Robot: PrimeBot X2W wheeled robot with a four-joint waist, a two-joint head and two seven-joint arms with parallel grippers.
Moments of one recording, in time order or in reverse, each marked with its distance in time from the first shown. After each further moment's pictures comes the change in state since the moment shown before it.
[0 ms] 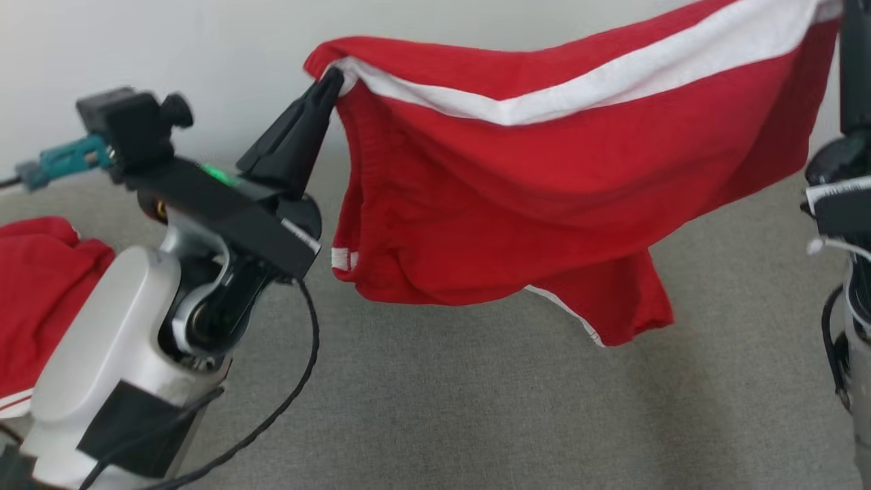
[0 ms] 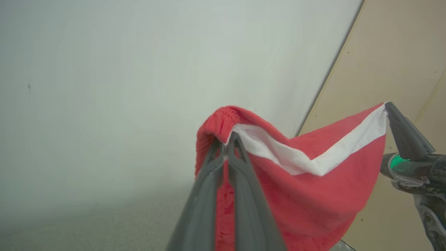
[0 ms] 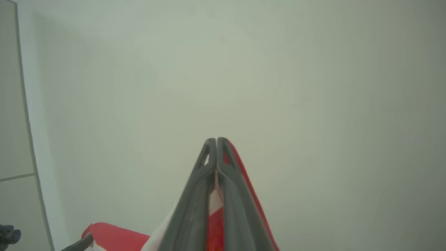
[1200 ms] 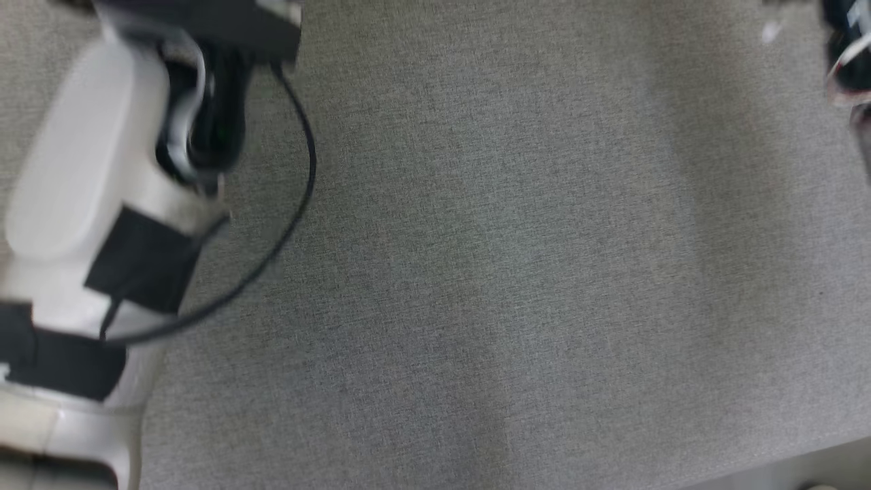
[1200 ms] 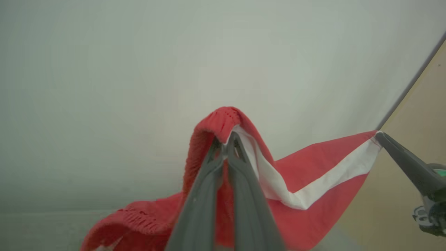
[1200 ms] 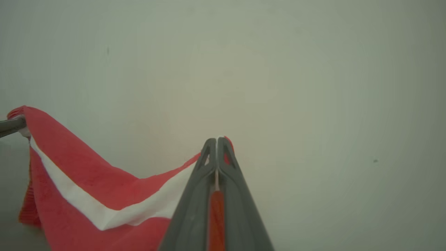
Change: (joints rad) left arm -0.455 -0.127 0.024 0.360 0.245 0.002 -0.338; right arm -0.687 -0.113 0.415 0.608 -0.376 0.000 -0.342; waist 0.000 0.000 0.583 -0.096
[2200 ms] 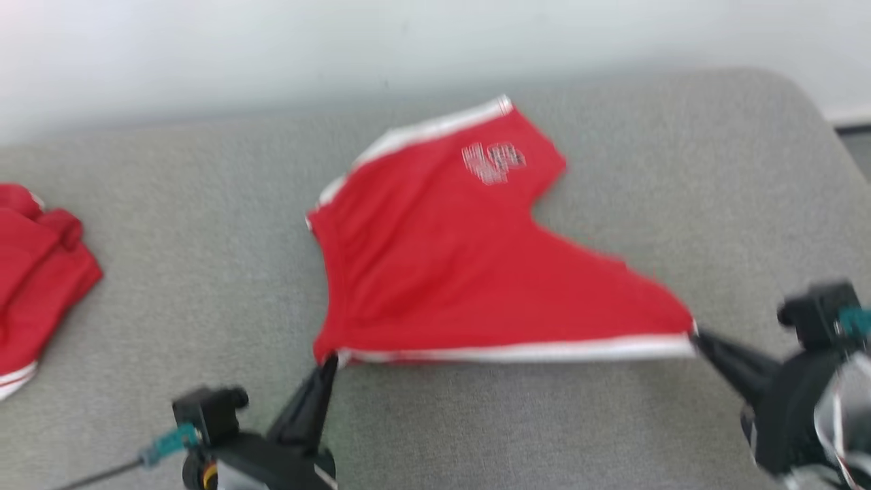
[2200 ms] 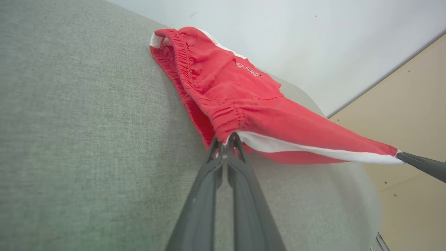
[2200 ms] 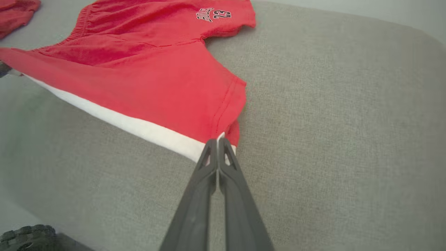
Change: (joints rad) left arm 0.904 0.125 -0.193 -0.146 -0.195 0.031 0.018; right arm 1.071 -0.282 -0.099 -0.500 0.347 0.000 0.728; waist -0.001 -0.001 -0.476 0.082
